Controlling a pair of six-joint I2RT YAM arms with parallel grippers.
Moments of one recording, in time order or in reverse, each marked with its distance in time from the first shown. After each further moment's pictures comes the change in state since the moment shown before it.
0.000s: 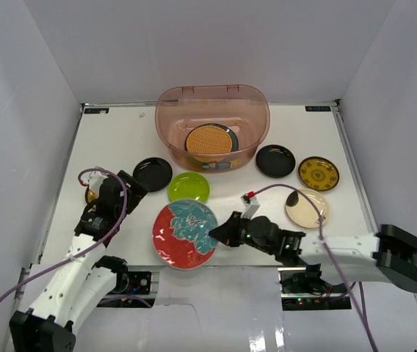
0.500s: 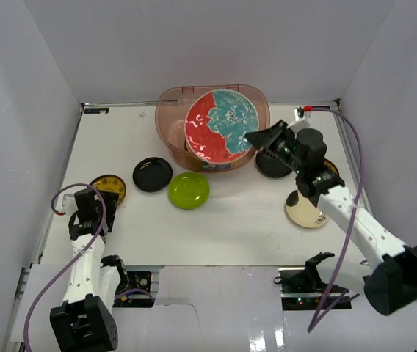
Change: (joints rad) left arm 0.548 0.080 -0.190 0.158 0.246 -0.111; right arm -0.739 -0.174 0.529 -0.418 -0.303 -0.228
